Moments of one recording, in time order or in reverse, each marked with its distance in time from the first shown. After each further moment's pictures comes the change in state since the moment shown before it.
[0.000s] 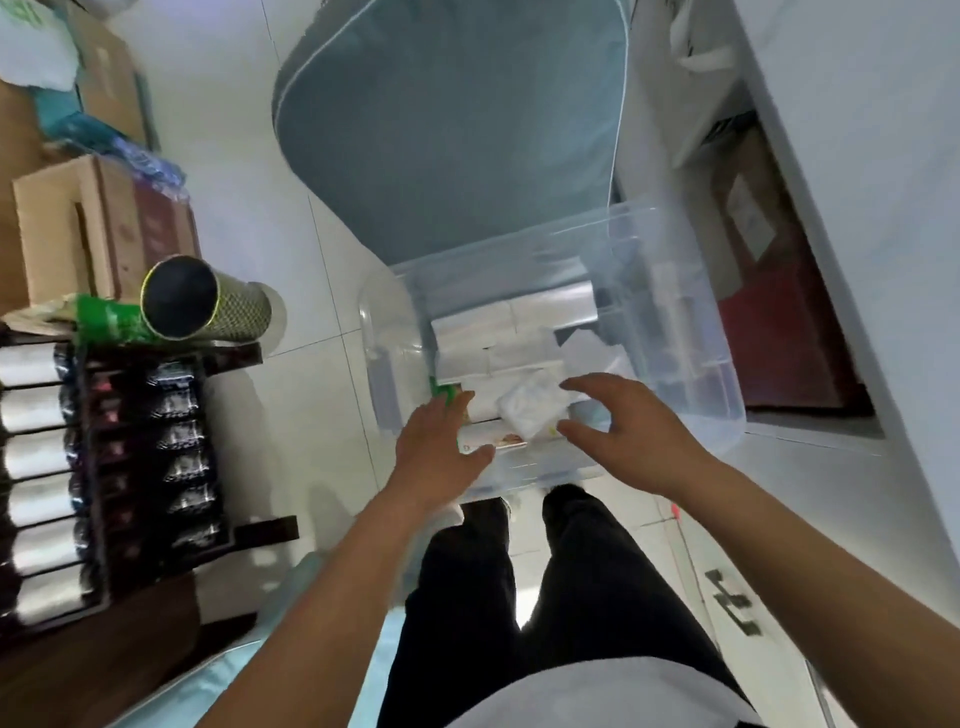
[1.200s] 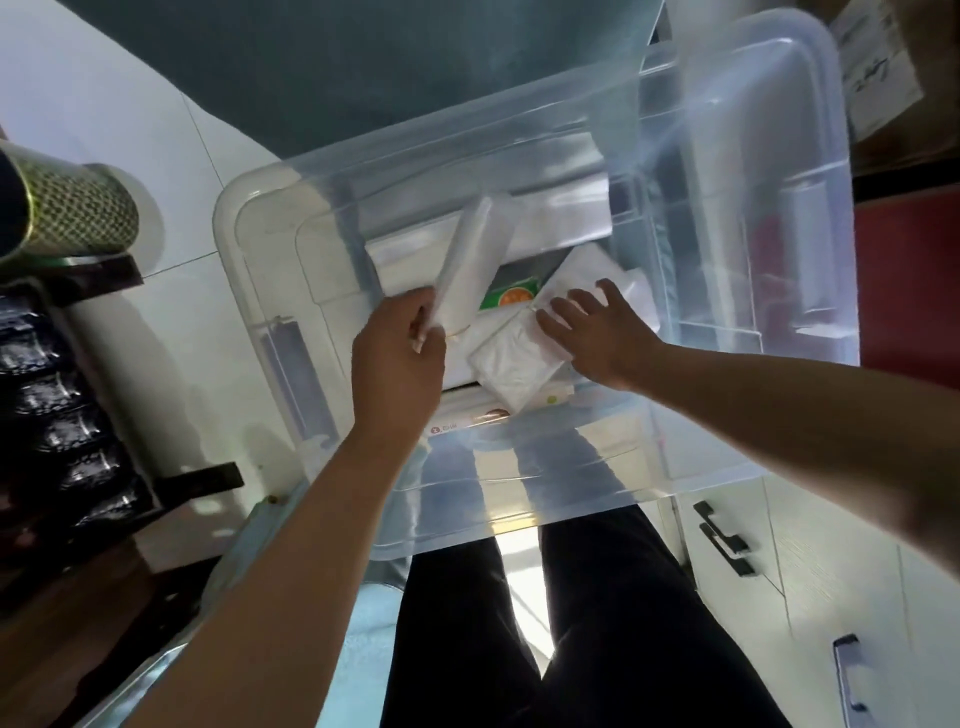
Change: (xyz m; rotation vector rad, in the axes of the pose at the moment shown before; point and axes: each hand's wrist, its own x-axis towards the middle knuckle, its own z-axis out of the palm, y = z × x) left_hand 0.159 -0.030 0.036 -0.376 0.434 0.124; right_hand 0.214 0.169 0.114 -1.088 -0.307 -0.330
